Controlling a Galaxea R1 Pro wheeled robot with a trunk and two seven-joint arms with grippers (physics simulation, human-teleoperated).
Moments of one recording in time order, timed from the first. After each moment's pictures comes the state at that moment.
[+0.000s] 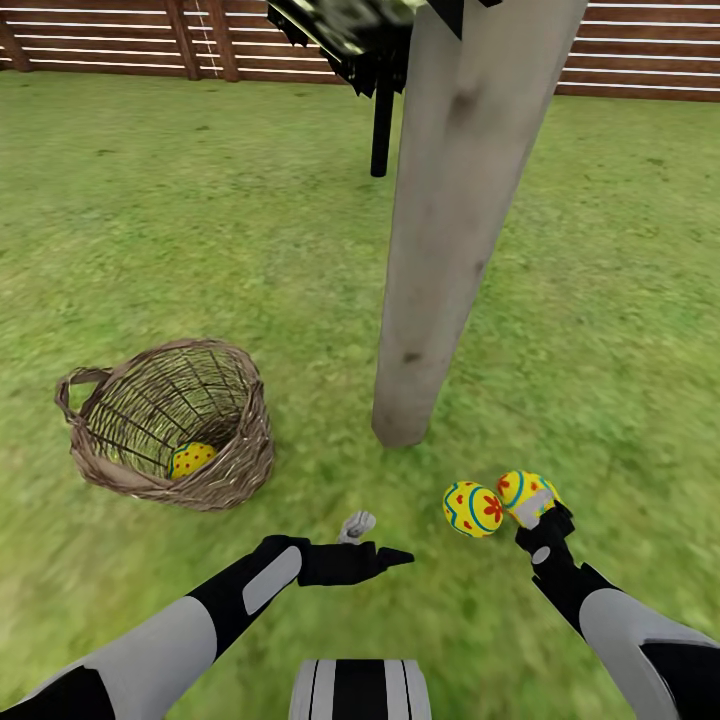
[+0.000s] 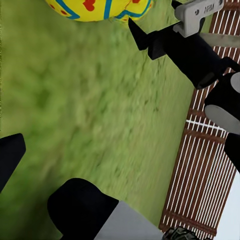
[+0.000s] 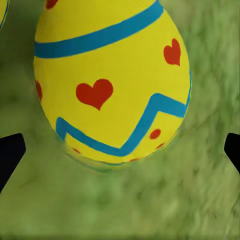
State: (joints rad) left arm -0.76 -0.01 -0.85 -0.59 1.17 0.56 -0.54; right arm -0.83 -0.15 0.01 -0.14 0.69 0.02 -0.31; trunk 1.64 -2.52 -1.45
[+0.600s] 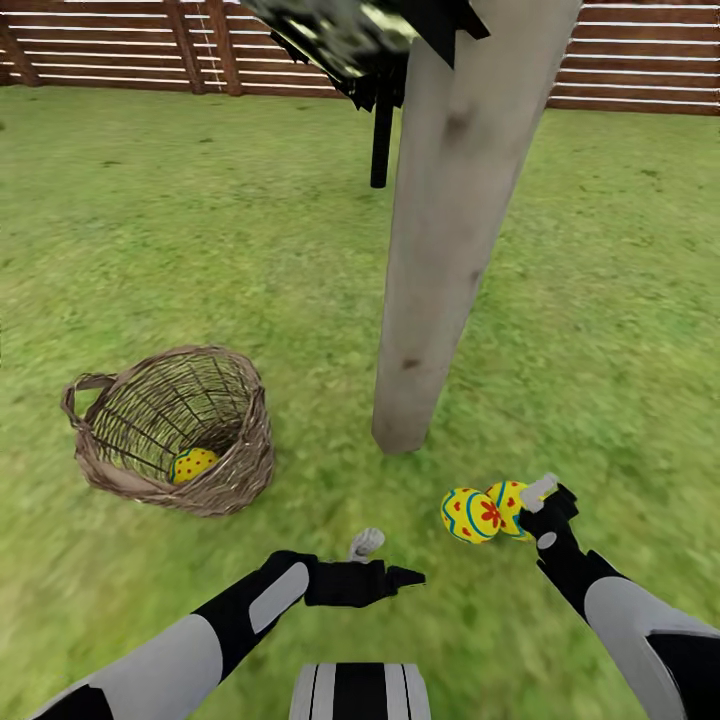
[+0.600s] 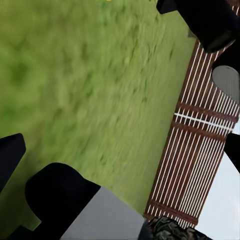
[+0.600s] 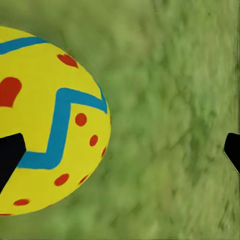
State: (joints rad) left arm -0.72 -0.04 -0.85 -0.59 1.18 0.60 -0.55; right arm -0.85 -0.17 0.00 -0.18 0.68 -0.02 -0.30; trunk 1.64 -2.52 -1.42
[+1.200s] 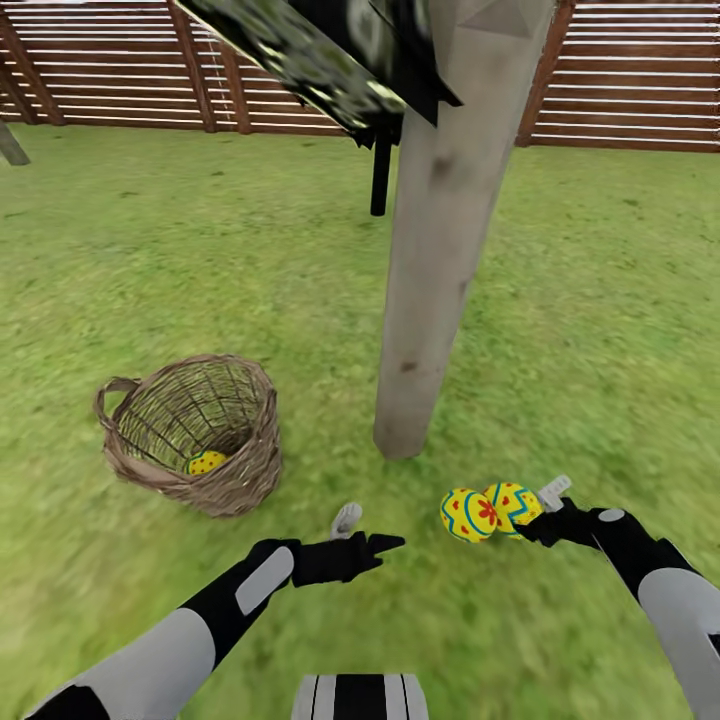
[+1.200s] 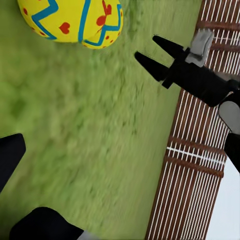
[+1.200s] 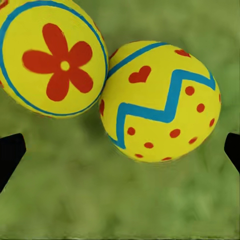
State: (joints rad) left arm -0.72 -0.02 -0.68 -0.58 1.18 0.60 -0.53; right arm -0.85 -0.31 -0.22 -0.34 0.63 0.03 0.59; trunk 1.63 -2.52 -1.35
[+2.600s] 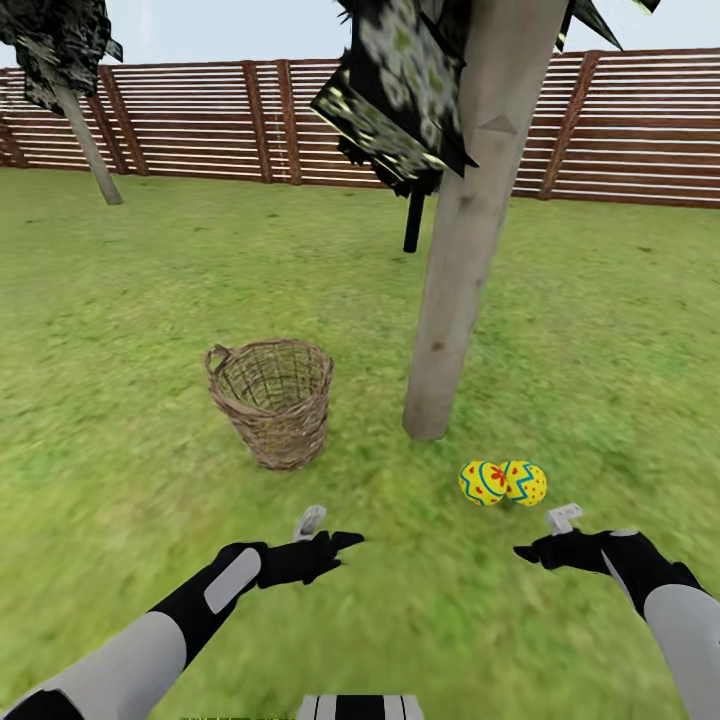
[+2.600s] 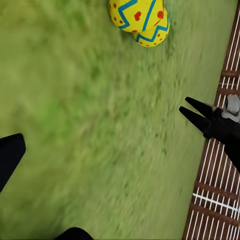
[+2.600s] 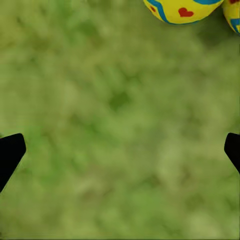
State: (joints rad) left arm -0.70 0.06 -0.58 -0.54 1.19 0.60 -0.43; right arm -0.82 -0.30 -0.43 -0.30 0.63 0.18 0.69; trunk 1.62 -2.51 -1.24
